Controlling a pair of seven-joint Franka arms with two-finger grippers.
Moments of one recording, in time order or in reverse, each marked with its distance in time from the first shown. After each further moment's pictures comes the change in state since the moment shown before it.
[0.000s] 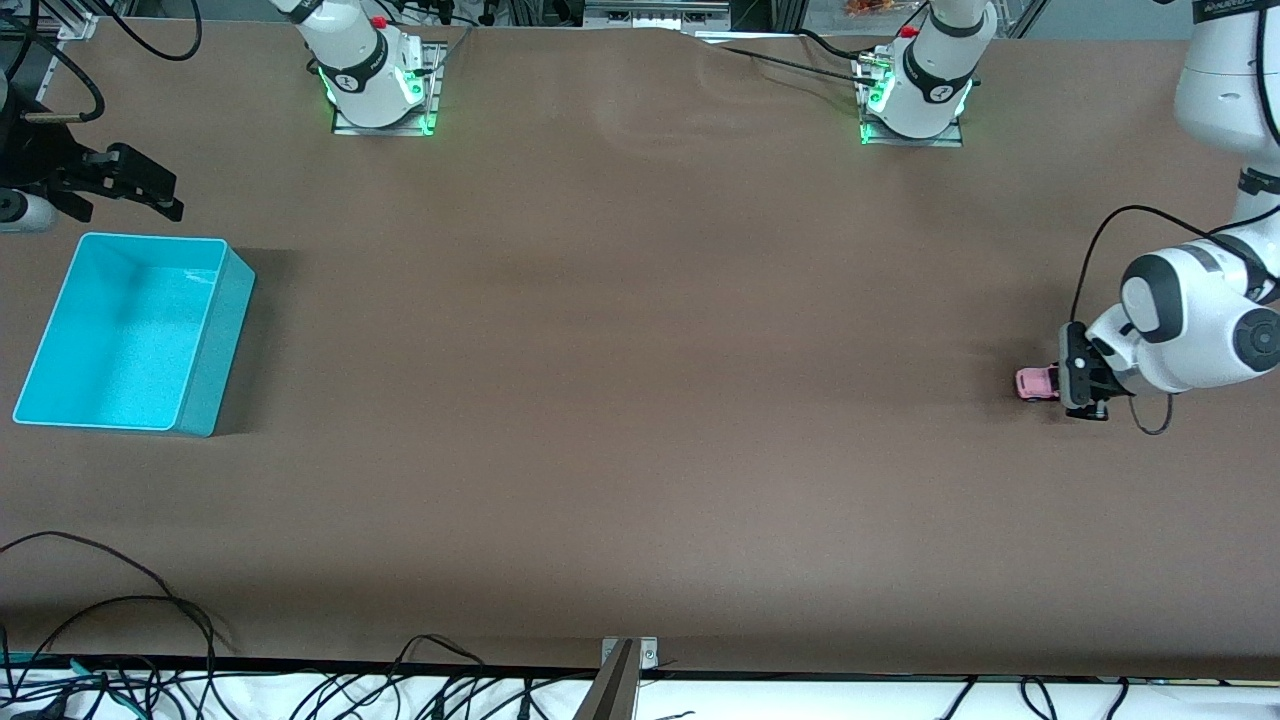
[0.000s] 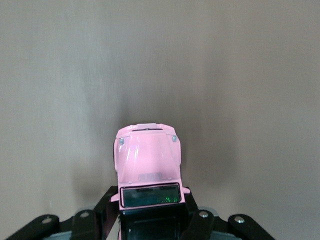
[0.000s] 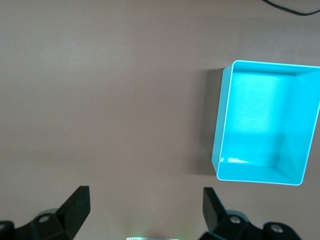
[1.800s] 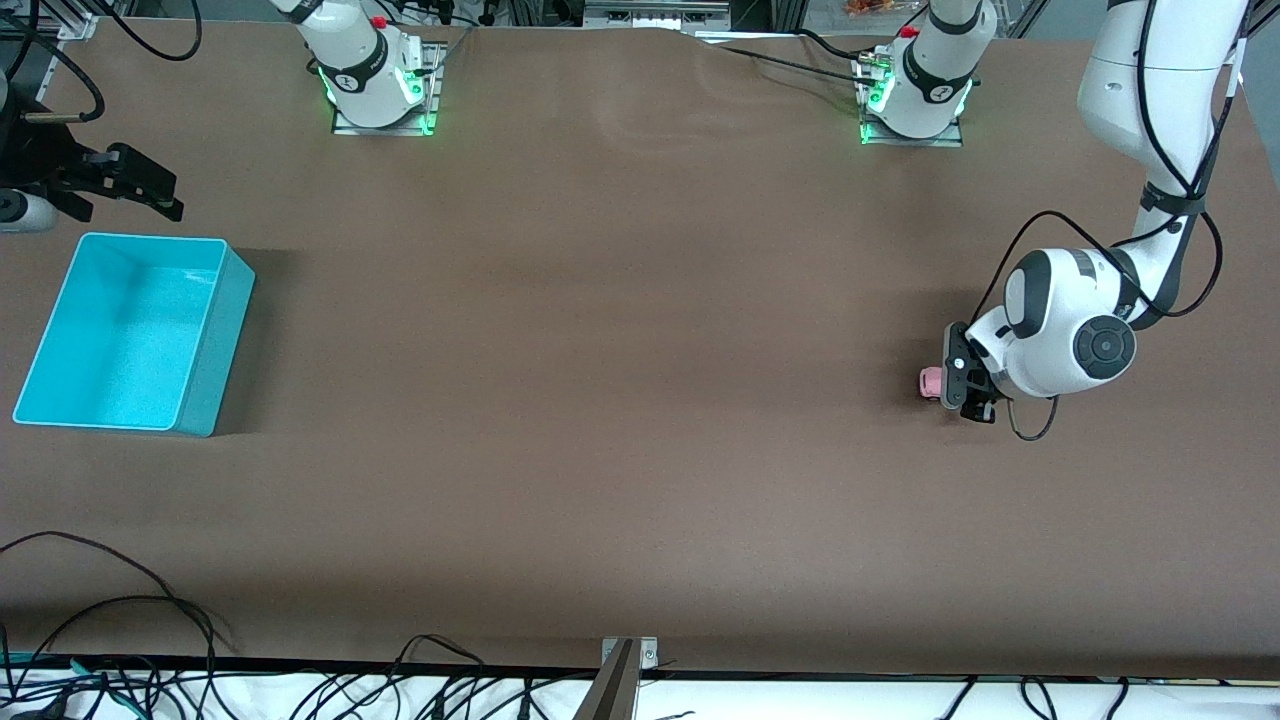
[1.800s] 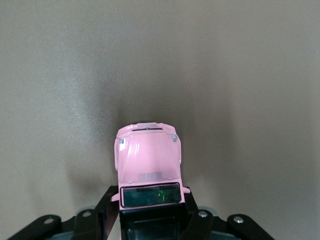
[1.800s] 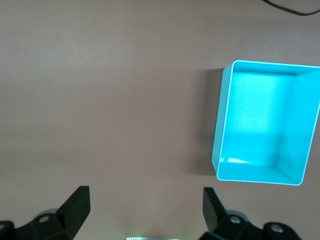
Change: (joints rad) left arm -0.283 -0.042 -0.013 -0.068 0.000 0.004 -0.229; right arm 0.000 0.000 0.000 0.000 0.000 0.000 0.000
